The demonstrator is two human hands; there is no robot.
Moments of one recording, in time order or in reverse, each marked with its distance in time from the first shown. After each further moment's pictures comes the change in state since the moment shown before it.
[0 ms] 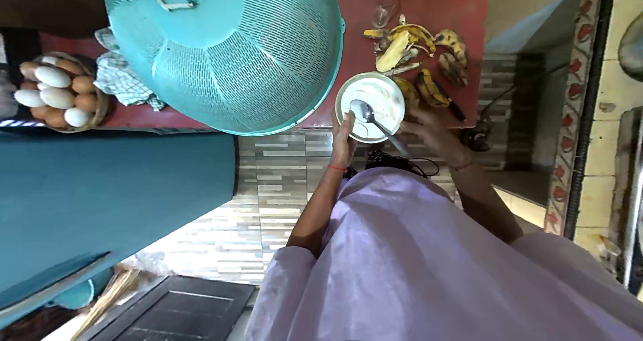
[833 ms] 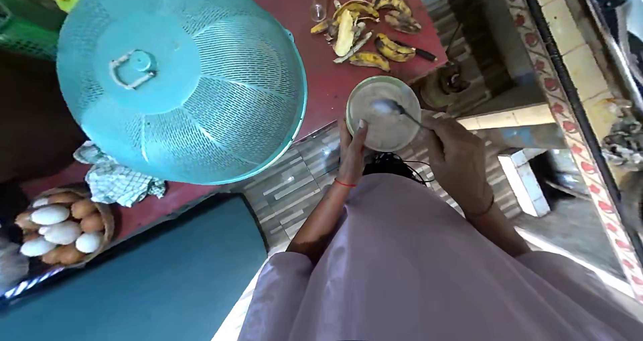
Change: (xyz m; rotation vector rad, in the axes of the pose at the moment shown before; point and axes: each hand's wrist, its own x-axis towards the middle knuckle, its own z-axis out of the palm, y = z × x) left_hand -0.072 0.054 -0.027 0.248 -0.474 -0.172; right_hand -0.134 -0.031 0.167 -0.925 0.975 -0.145
